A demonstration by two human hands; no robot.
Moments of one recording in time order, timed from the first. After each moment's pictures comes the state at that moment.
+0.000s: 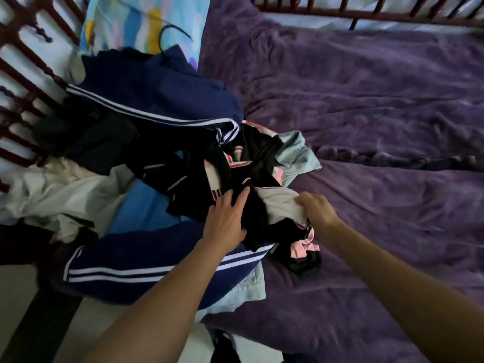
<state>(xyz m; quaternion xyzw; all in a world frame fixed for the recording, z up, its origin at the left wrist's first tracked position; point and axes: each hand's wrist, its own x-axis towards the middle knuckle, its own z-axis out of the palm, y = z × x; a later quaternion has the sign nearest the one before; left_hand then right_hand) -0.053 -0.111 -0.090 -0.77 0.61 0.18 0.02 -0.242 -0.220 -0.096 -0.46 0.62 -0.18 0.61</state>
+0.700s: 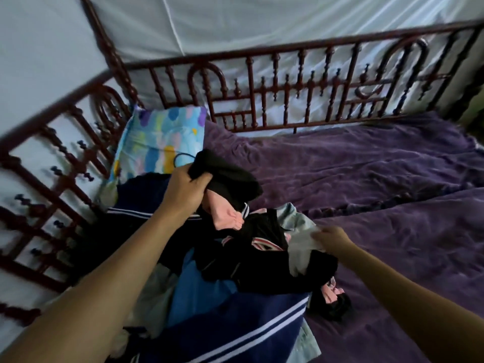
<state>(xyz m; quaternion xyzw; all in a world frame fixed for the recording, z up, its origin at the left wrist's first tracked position) 0.117 -0.136 0.206 -0.69 0.52 0.21 -0.46 -0.196 -0.173 0.034 -0.52 0.71 -0.21 0.43</state>
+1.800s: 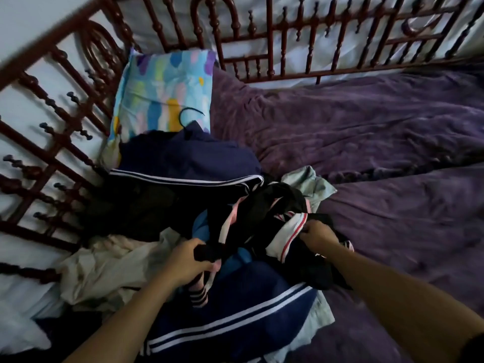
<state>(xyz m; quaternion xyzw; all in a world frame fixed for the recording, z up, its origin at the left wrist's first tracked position) 0.184 -0.043 0.015 -0.78 0.49 0.40 -0.05 -0.133 -0.171 -0.089 -0.65 0.67 0.02 0.36</state>
